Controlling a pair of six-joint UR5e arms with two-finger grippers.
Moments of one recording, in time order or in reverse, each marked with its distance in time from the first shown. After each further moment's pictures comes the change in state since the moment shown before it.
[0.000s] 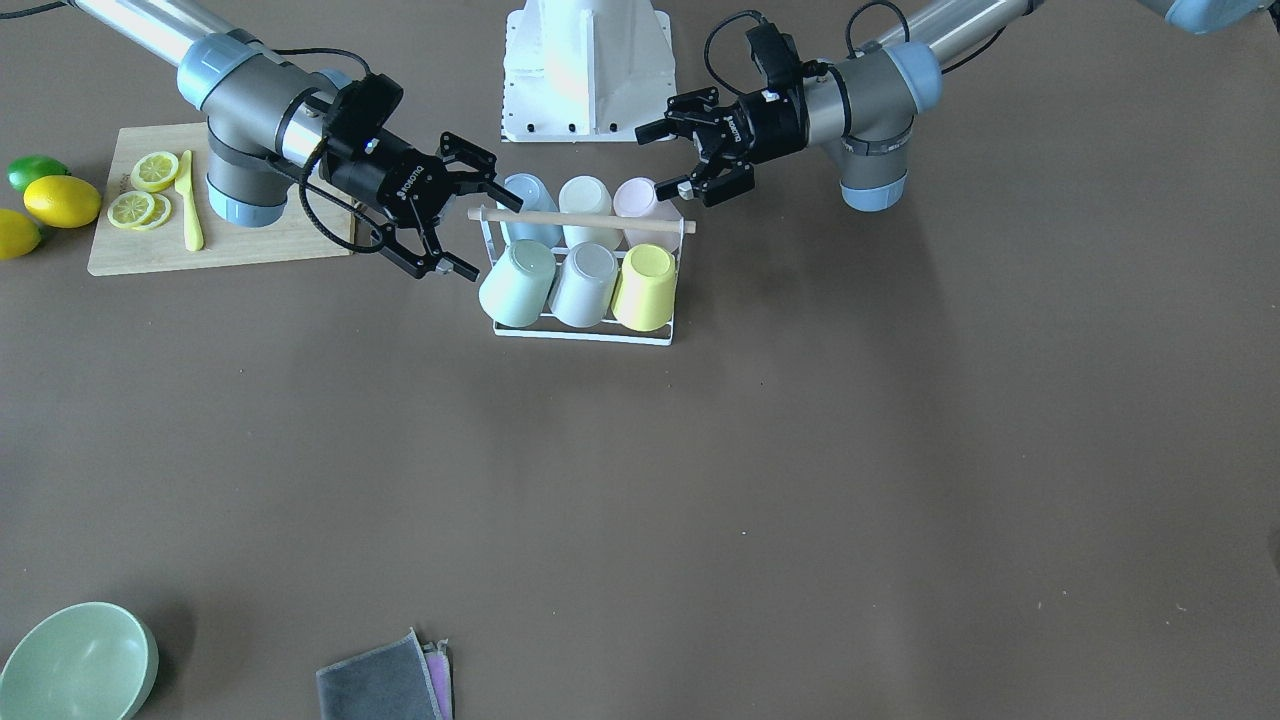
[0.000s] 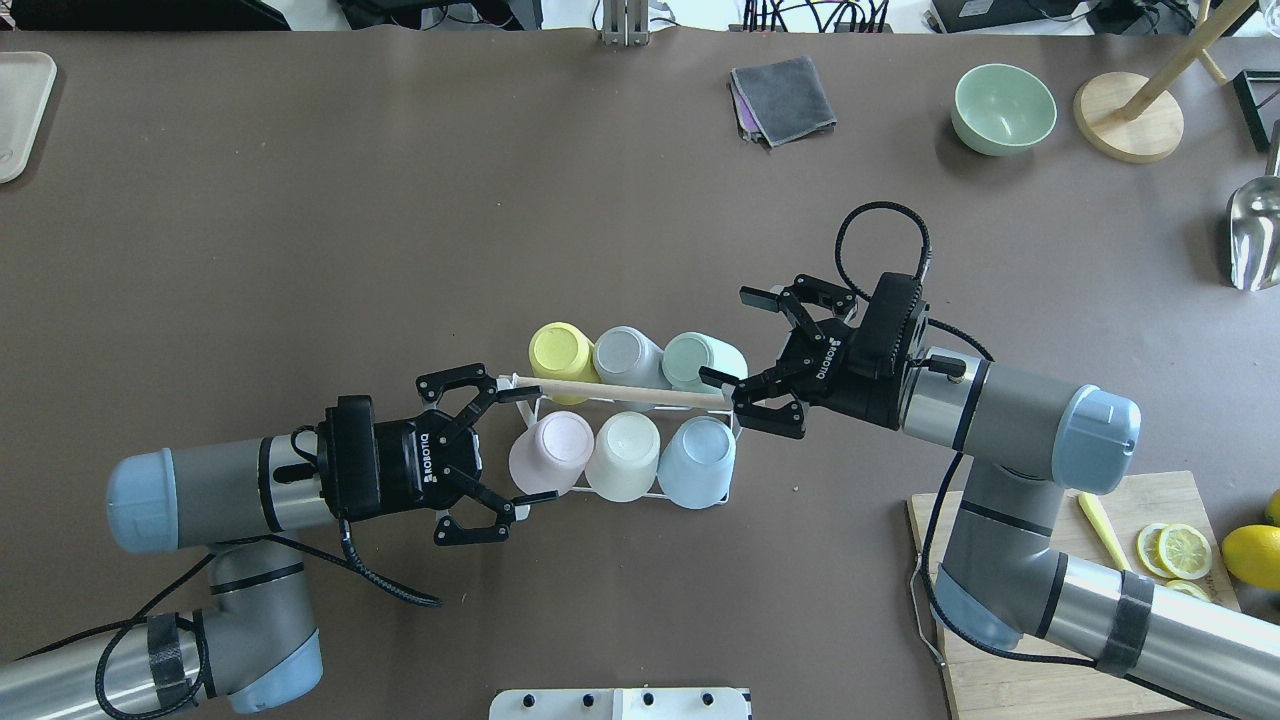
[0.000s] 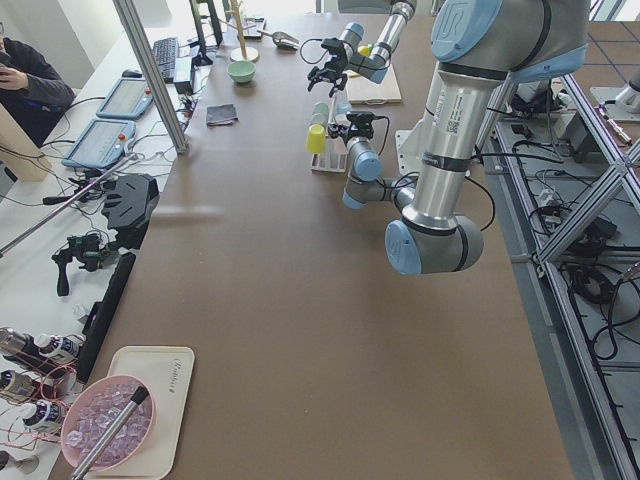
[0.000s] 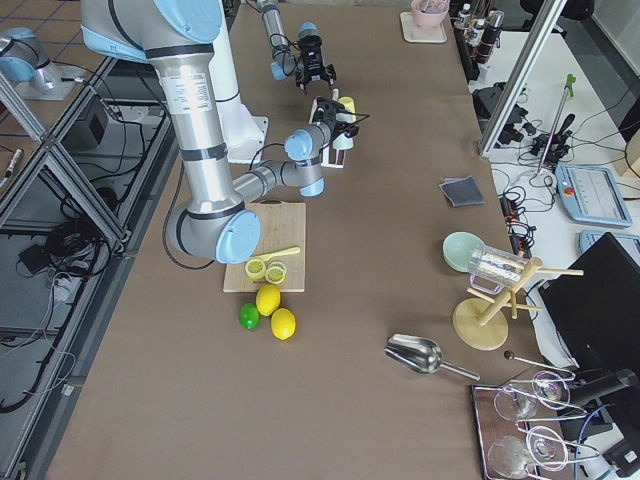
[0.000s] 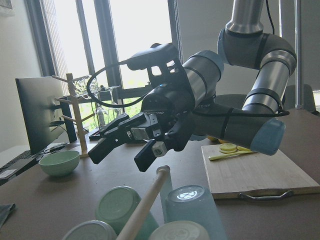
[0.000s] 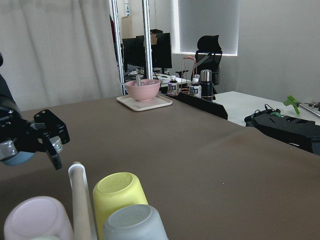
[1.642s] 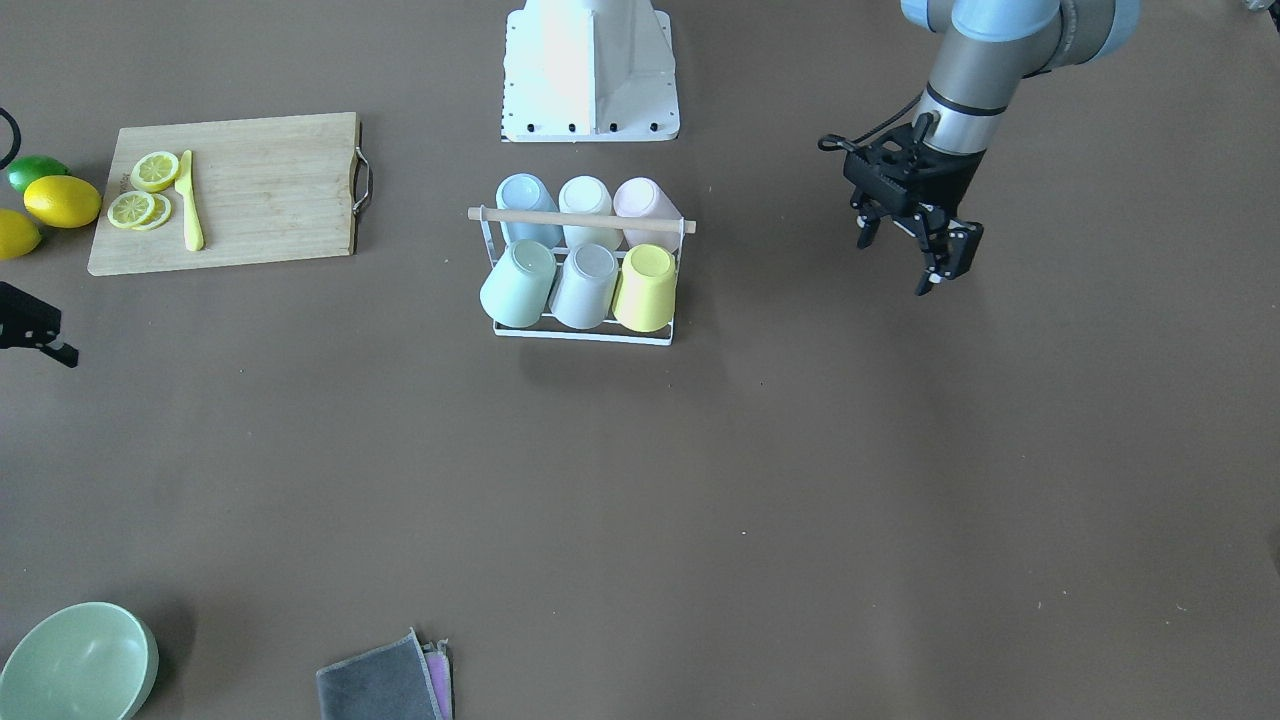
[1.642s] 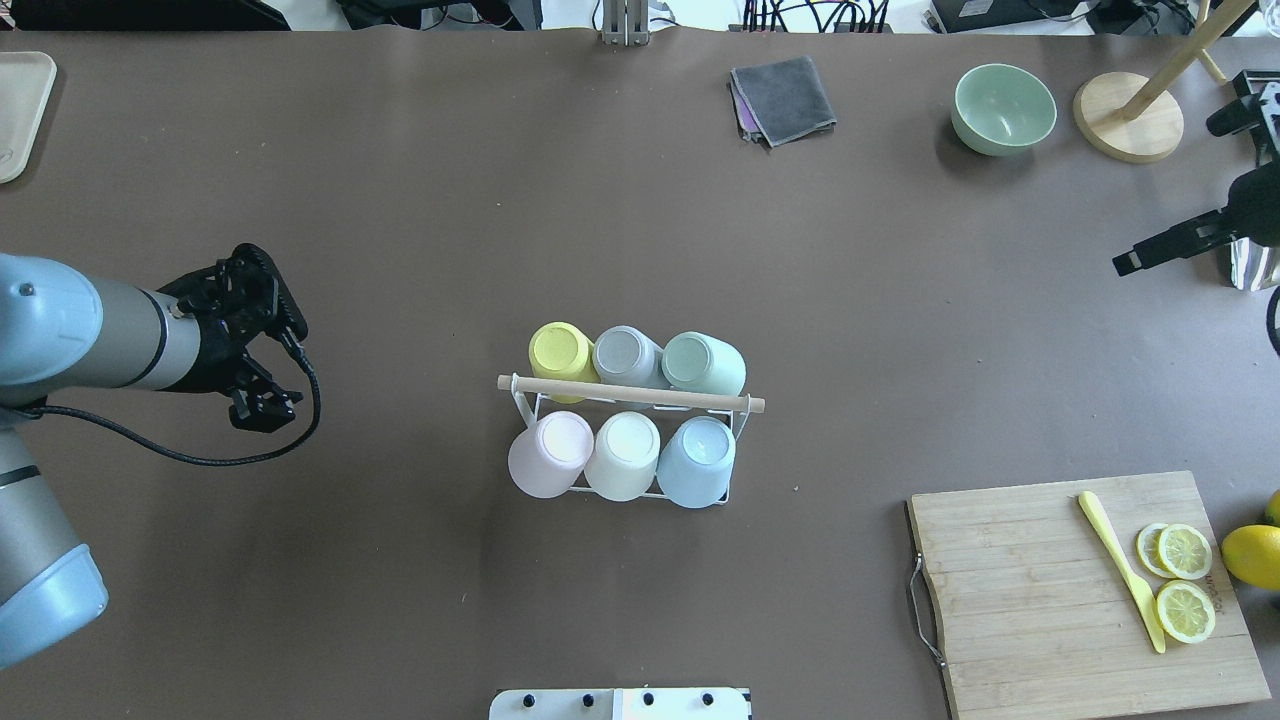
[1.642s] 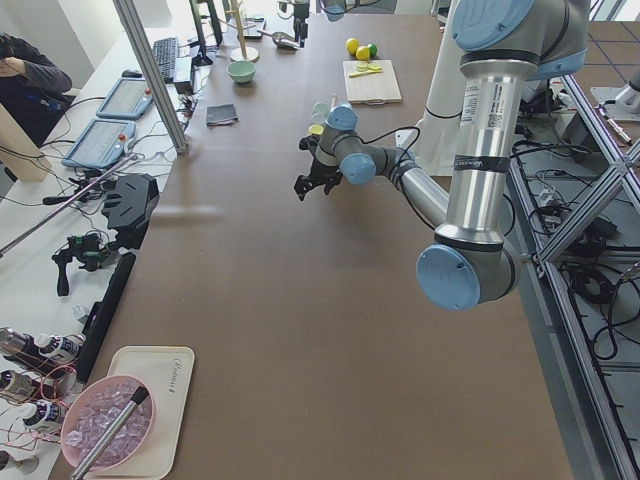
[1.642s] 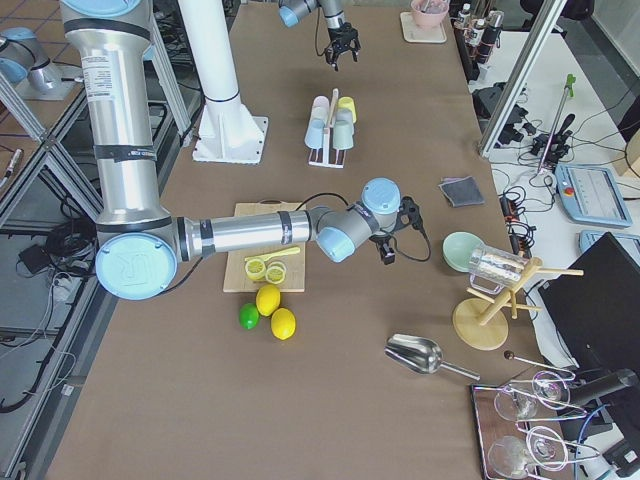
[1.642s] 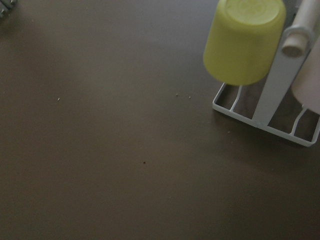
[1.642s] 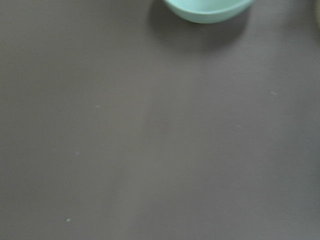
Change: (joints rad) left arm -0.326 0.253 -0.552 1.736 -0.146 0.000; right arm 0.776 -0.214 -0.012 -1.138 0.816 -0.012
